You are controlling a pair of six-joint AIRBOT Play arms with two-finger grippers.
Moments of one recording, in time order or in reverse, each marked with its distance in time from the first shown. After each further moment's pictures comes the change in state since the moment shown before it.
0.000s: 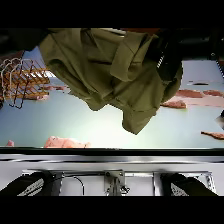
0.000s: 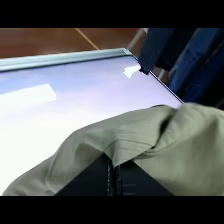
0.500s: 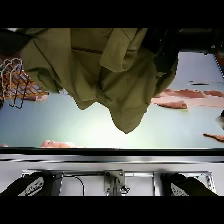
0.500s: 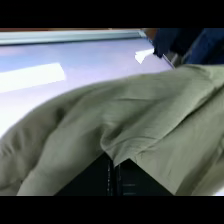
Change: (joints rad) left arm 0.151 0.042 0.007 -0.007 -0.143 -0.061; right arm 0.001 0.000 0.000 0.119 -0.104 -0.021
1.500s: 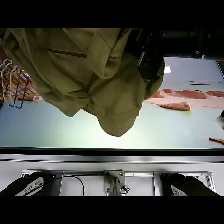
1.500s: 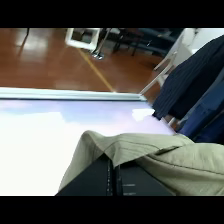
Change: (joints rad) left arm 0.002 -0.053 0.035 -0.059 0.165 -0.035; right arm 0.137 0.002 0.000 -0.064 -0.042 0.005
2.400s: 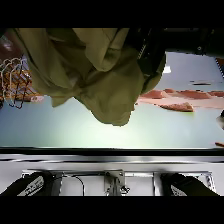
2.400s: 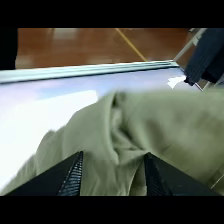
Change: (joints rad) left arm 0.071 0.051 0.088 0.113 -0.177 0.050; right arm 0.004 0.008 0.000 -0.015 -0.049 0.013
